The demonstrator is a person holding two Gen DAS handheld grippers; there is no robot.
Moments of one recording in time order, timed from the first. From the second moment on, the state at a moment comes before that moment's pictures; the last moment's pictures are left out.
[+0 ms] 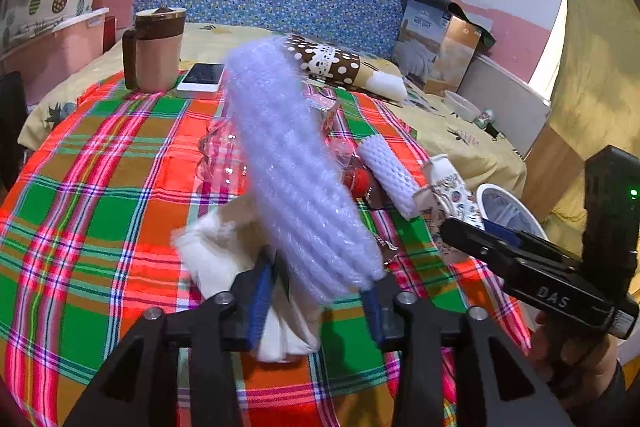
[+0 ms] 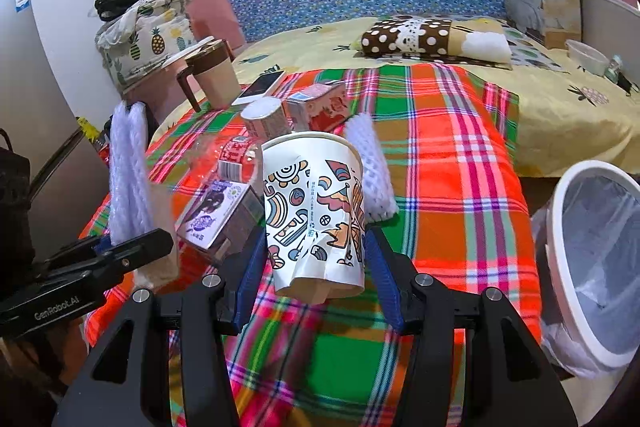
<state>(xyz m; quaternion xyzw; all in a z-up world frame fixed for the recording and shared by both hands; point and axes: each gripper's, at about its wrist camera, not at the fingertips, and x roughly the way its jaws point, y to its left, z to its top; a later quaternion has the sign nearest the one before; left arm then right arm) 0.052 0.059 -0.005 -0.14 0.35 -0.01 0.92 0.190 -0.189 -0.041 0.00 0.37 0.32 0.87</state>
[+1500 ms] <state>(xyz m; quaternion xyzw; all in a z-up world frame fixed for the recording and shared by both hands) 0.042 0.049 -0.004 -0.07 0.35 0.06 0.93 0.185 -0.207 -0.040 0.01 0.36 0.32 0.88</state>
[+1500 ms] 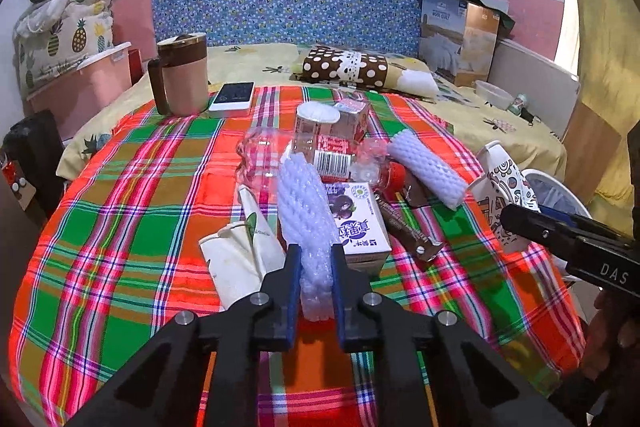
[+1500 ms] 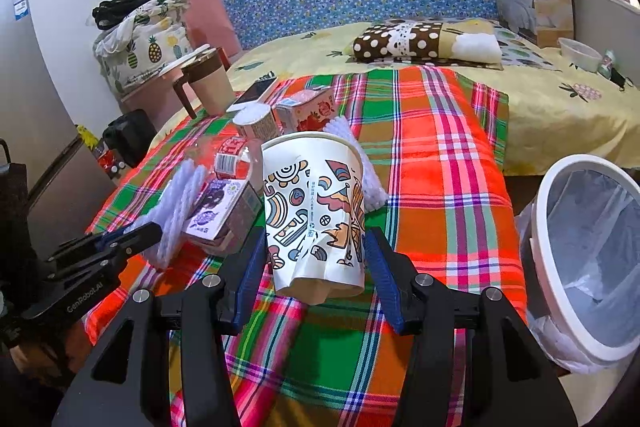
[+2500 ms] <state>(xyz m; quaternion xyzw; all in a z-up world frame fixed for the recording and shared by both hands) 0.138 -0.153 0.012 -0.04 0.36 -0.22 0.91 0.197 -0.364 -0.051 0.06 0.37 0.10 0.92</state>
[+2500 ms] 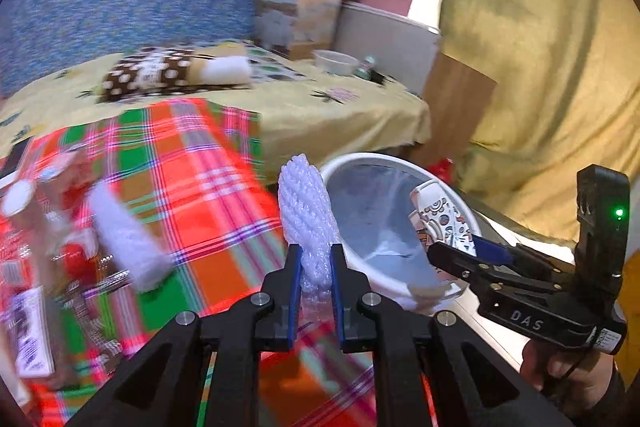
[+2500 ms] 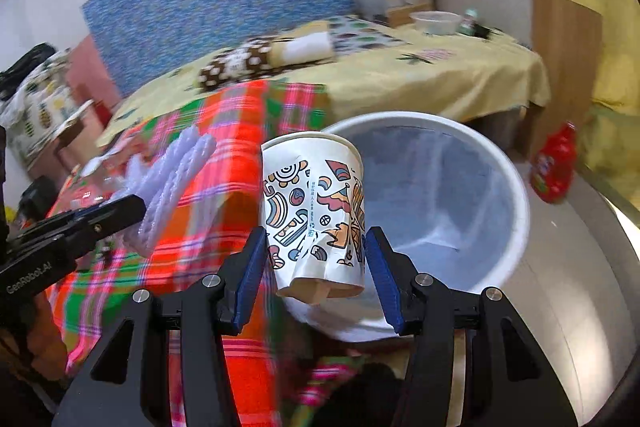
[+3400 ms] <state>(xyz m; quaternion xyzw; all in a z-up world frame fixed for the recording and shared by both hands) 0.180 -0.210 -0.008 -0.06 0.39 -0.28 0.87 0.208 -0.398 -0.060 0.08 0.39 0.06 0.92</state>
